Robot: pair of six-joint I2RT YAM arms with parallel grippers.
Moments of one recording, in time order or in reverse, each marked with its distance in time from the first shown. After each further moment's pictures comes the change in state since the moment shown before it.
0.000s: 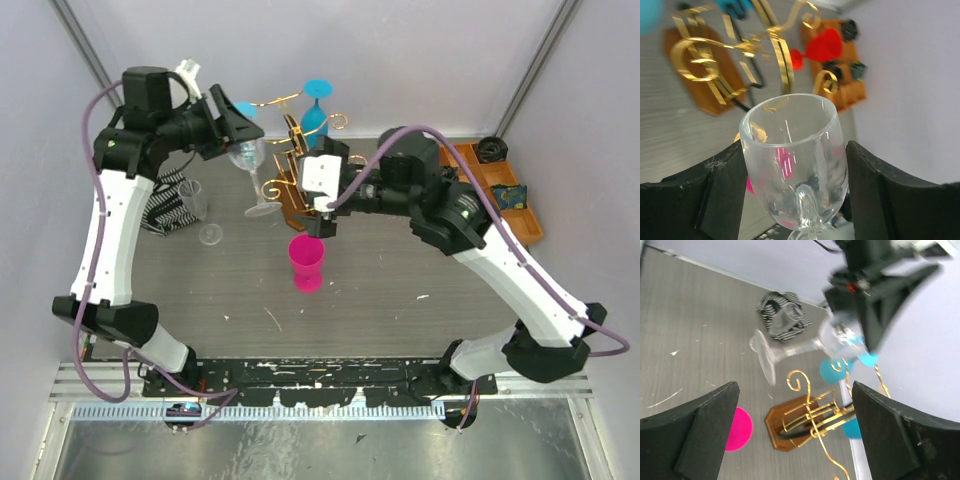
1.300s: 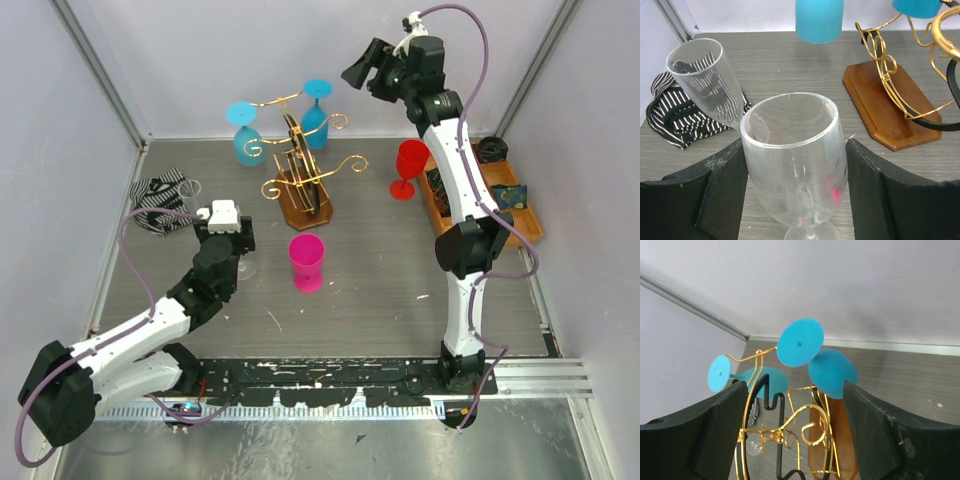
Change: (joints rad) left arm -0.465 -0.630 -1.537 1.236 -1.281 0.569; right arm -0.642 0.732 0.586 0.172 0.136 1.246
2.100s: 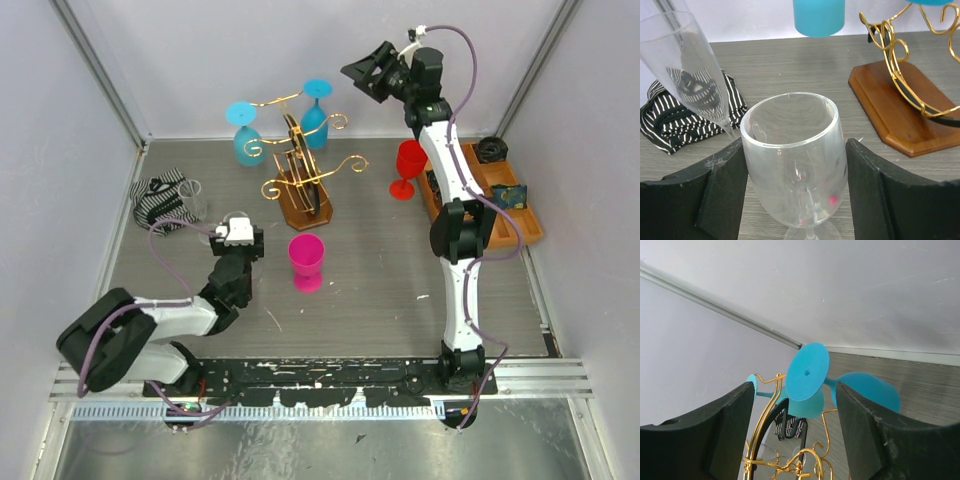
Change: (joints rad) left arm -0.030 0.328 -0.204 0.695 -0.068 0.146; right arm -0.086 0.219 0.027 0.361 -0.269 0.361
